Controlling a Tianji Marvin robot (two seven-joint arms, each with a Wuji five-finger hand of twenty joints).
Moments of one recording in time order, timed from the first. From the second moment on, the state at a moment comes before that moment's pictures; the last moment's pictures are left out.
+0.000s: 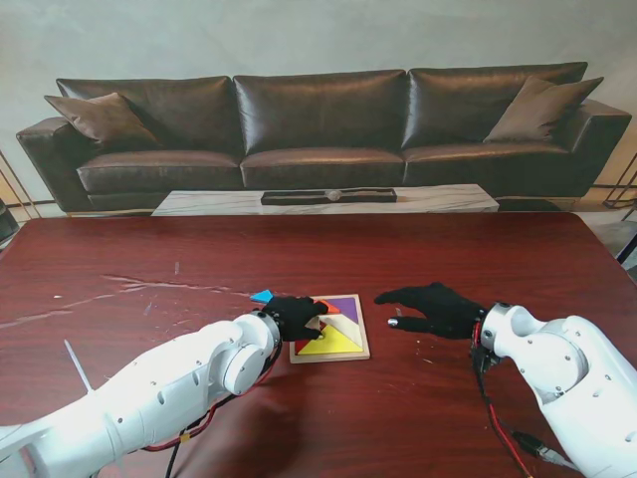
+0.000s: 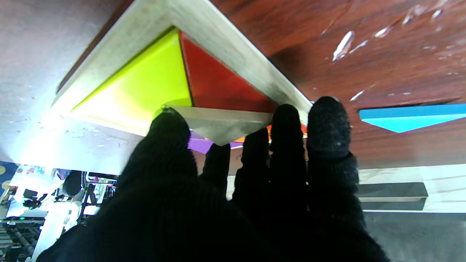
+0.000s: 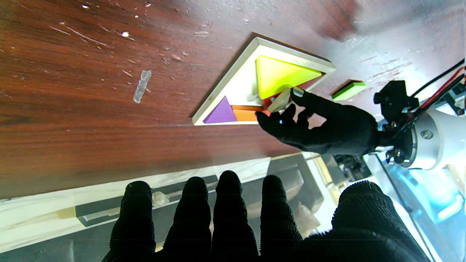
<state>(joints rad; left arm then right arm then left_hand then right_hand) 0.92 -1.19 -0.40 -1.13 0.70 0.15 -0.02 -1.40 -0.99 1.34 -1.45 -0.65 -0.49 0.44 0.96 -0.09 0.05 -0.05 0.25 0.17 0.39 0.53 0.42 0.17 0.65 0.79 0.58 0.13 0.83 0.92 0.61 0.12 1.26 0.68 0.58 0.11 -0.06 -0.11 0.15 -0.05 0.29 0.42 0.30 0.02 0.26 0.17 0.25 -0.01 0.11 0.21 -0.05 0.19 0.72 0.06</state>
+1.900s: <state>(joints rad) 0.94 -1.16 -0.39 -1.19 0.84 0.19 -0.01 -1.40 -0.99 1.34 -1.46 -0.64 -0.48 0.45 0.99 -0.21 0.31 -0.03 0.21 0.15 0.38 0.47 0.18 0.24 0.21 0.50 0.29 0.18 0.55 0.66 0.40 0.09 1.02 0.62 0.58 0.11 -0.06 -0.11 0.15 -0.05 0.29 0.42 0.30 0.02 0.26 0.17 0.25 -0.01 0.11 0.21 -0.05 0.19 0.72 0.06</state>
